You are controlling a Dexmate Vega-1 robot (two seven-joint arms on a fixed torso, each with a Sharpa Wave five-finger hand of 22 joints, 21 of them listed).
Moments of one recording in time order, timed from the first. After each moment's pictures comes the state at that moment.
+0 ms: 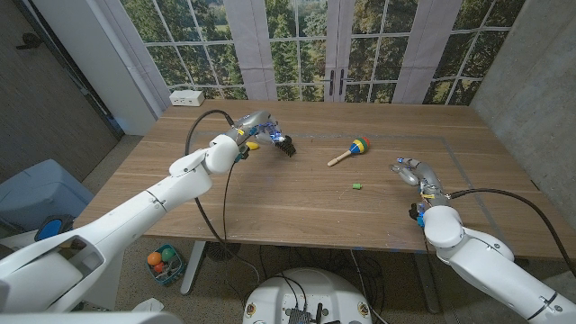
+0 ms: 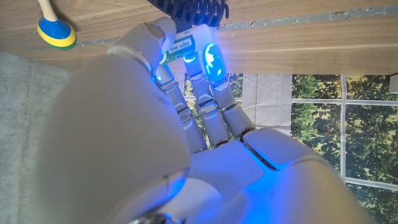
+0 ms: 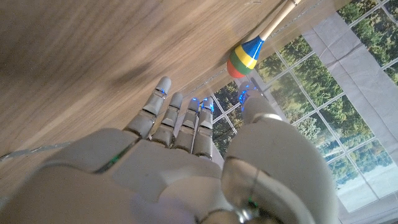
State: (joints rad) left arm 0.68 0.73 0.64 -1.70 0.34 0.14 0.10; left_hand 1.33 -0.15 0.43 -0.18 0.61 1.17 -0.02 0.49 0.29 1.17 -0.13 0.38 0.53 1.00 -0.01 0.44 0.50 0.71 -0.07 1.47 0.26; right arm -1.39 -0.78 -0.24 -2.11 0.18 -0.46 -0.62; right_hand 0.80 0.01 0.50 -0.18 0.18 0.51 -0.06 0.22 0.19 0.37 -0.08 0.28 0.32 0.19 -0.04 0.51 0.40 0.32 0.05 0.55 0.18
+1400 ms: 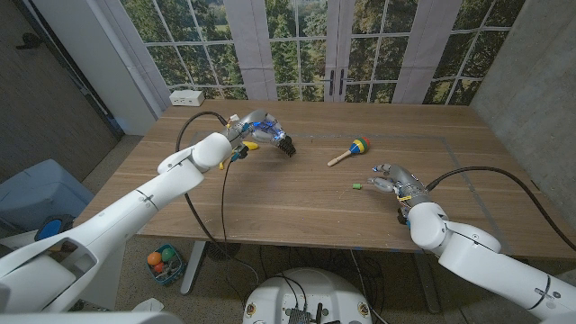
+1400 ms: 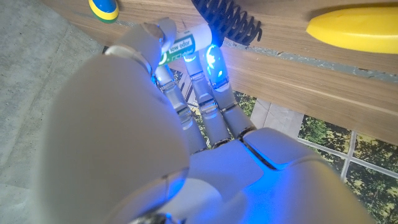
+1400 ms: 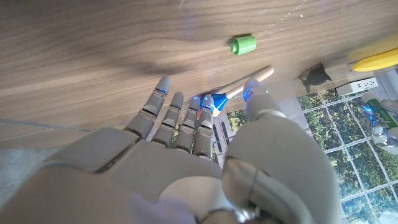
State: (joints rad) left arm 0.70 0.74 0.57 -1.70 0.03 0.05 0.00; left_hand 1.33 -0.15 0.44 -0.18 0.63 1.15 -0.01 0.49 0.30 1.17 -0.13 0.35 0.60 1.01 0.00 0.42 0.50 0.67 -0.06 1.52 0.23; right arm -1.25 -0.94 -0.48 -2.27 -0.01 -0.74 -0.49; right_hand 0.82 0.01 0.46 -0.16 0.18 0.51 -0.05 0.22 0.19 0.37 -0.06 0.29 0.34 0.18 -0.04 0.51 0.42 0.32 0.05 0.55 0.18
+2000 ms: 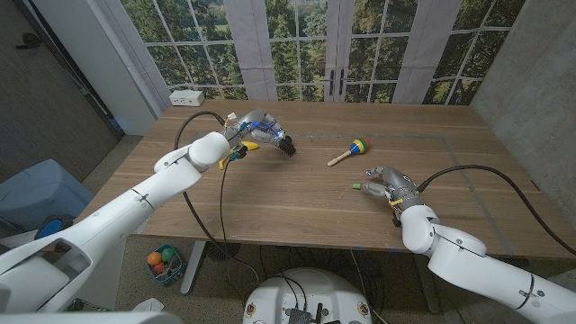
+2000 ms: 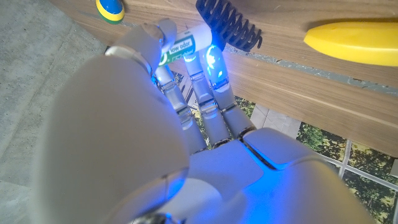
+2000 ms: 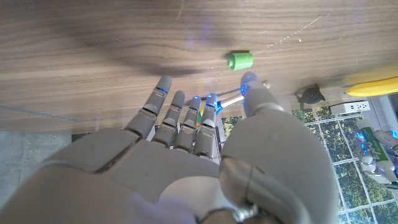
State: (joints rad) left arm 0.71 0.76 0.56 -1.73 -0.03 0.09 -0.02; left_hand 1.33 -0.15 0.44 -0.19 0.64 1.15 -0.02 0.49 0.30 1.17 -0.13 0.35 0.60 1.01 0.00 0.41 0.50 0.67 -0.07 1.53 0.22; right arm -1.18 -0.93 -0.60 -2.24 -0.14 -0.79 -0.47; right_hand 0.90 -0.02 0.46 -0.18 0.19 0.57 -0.07 0.23 0.19 0.39 -0.09 0.30 0.35 0.20 -0.04 0.52 0.42 0.34 0.03 0.55 0.18
